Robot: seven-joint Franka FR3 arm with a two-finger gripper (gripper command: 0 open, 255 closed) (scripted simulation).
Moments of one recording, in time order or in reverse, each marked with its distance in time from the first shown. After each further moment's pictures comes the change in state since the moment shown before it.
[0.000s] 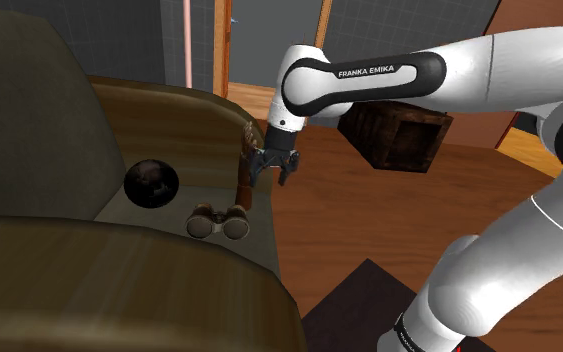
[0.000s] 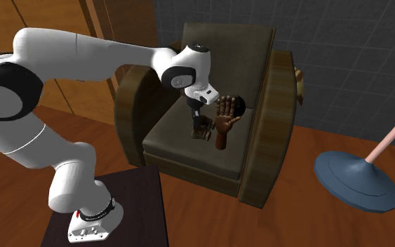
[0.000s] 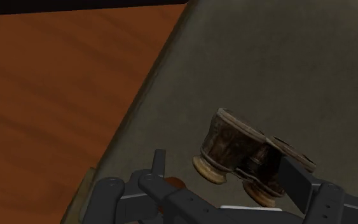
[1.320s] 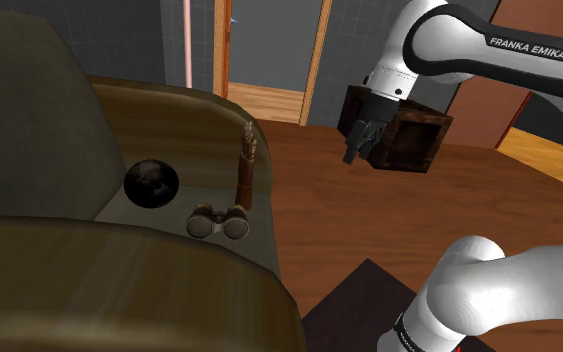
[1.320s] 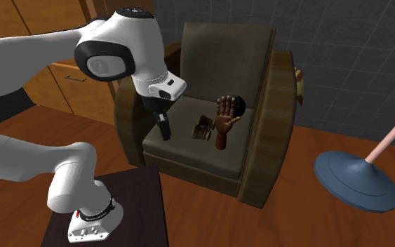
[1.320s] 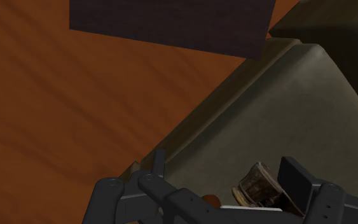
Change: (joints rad) arm -0.032 -0.528 -0.250 -0.133 -0.151 -0.367 -0.426
